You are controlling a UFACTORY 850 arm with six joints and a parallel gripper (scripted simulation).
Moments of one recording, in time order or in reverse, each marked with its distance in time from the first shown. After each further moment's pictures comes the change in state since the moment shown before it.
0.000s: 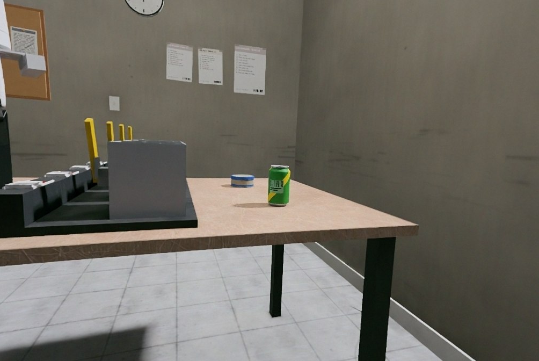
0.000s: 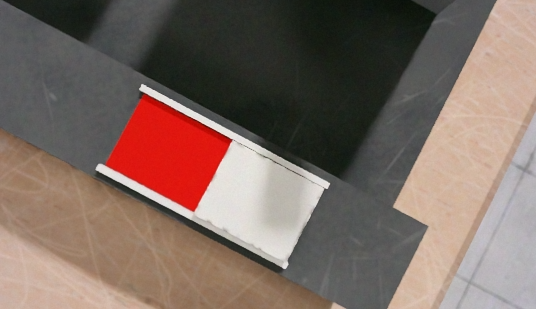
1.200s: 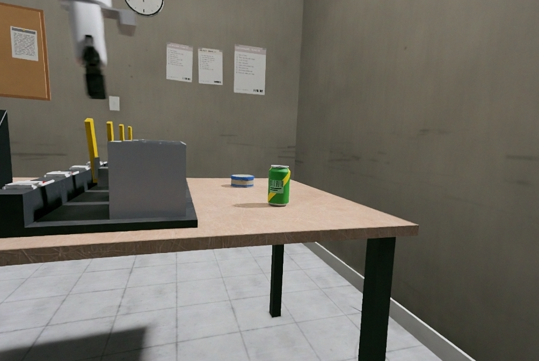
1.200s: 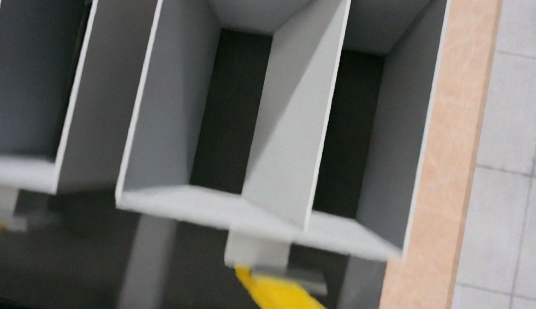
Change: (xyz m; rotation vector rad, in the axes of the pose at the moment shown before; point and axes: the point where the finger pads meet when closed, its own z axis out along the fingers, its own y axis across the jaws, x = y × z) arm 0.161 0.054 -0.095 0.071 0.031 0.300
